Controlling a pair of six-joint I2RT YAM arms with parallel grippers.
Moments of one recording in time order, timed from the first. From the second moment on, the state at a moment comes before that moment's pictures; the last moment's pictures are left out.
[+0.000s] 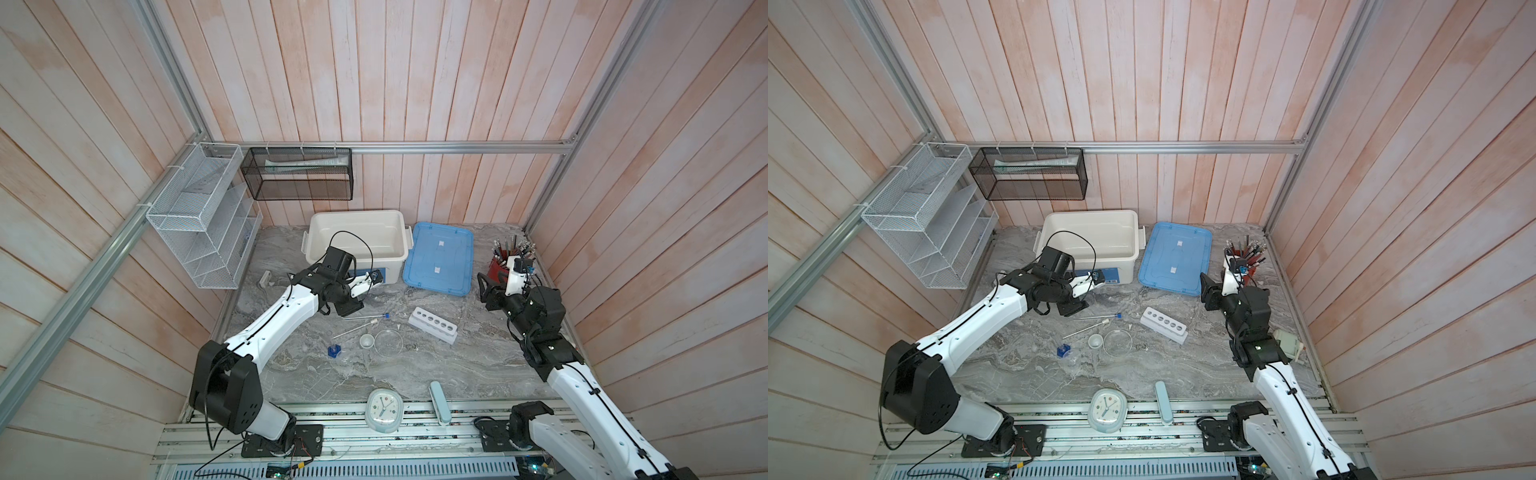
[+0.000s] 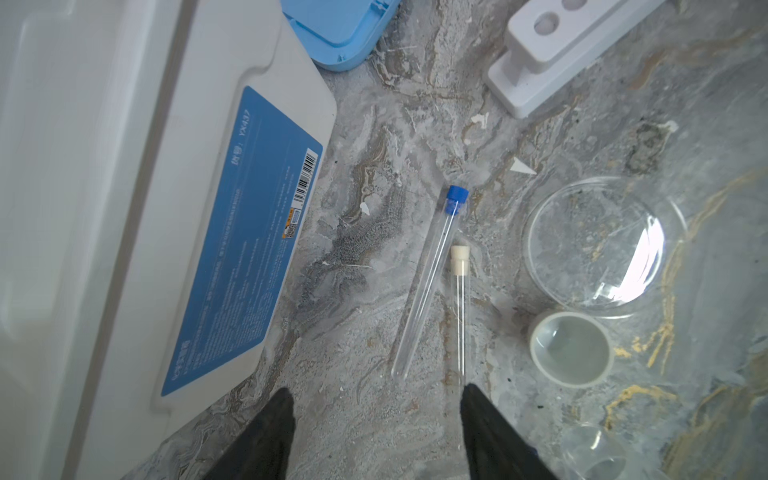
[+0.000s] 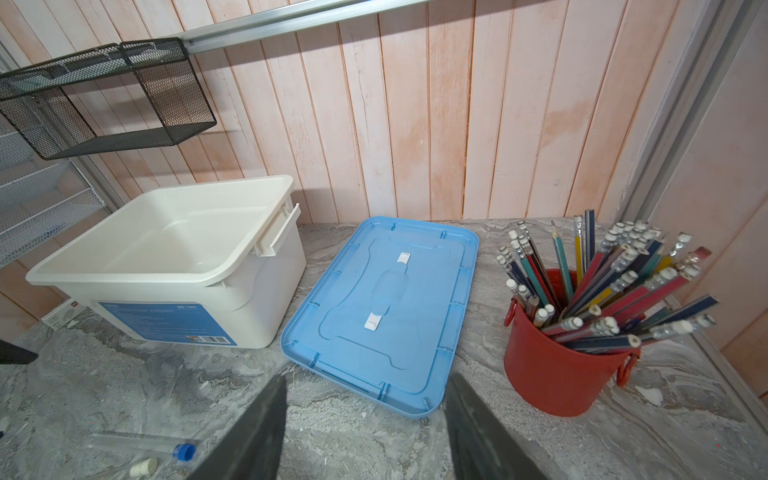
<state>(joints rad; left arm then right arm) -0.45 1.53 1.23 -0.73 0.10 0.79 0.20 0.83 0.58 0.08 -0.08 0.18</state>
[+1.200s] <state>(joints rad) -0.48 1.82 1.31 -0.76 -0.01 0.92 0.20 0.88 0.48 0.19 -0.12 0.26</state>
